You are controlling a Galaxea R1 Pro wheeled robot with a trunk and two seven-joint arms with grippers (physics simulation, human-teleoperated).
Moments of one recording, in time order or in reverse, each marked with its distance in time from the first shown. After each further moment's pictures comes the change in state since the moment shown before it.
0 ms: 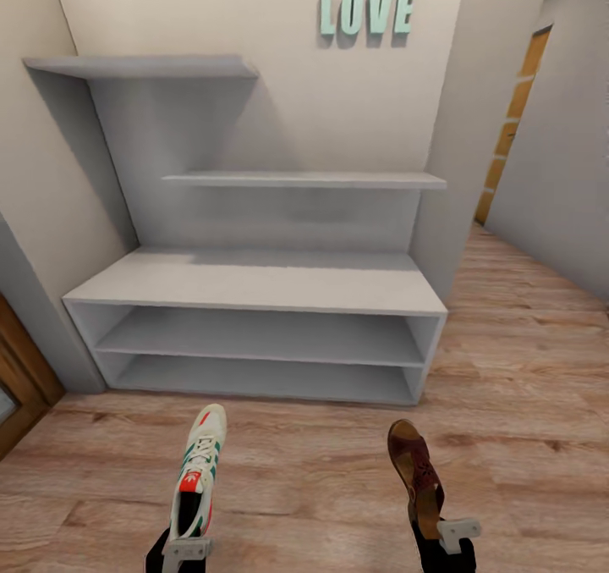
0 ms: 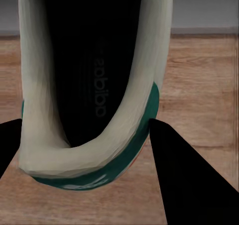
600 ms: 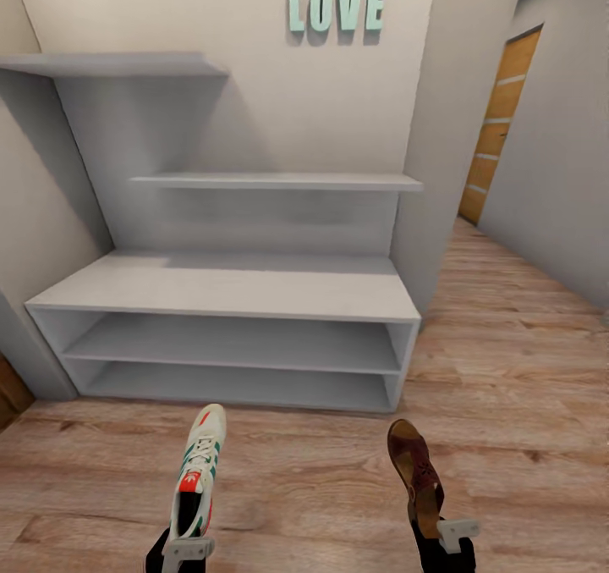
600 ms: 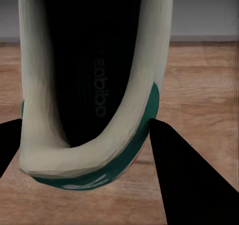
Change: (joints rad) left arm 0.000 0.000 0.000 0.000 0.002 0.002 0.000; right arm 0.000 0.000 0.000 -0.002 0.000 -0.003 0.001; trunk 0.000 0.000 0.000
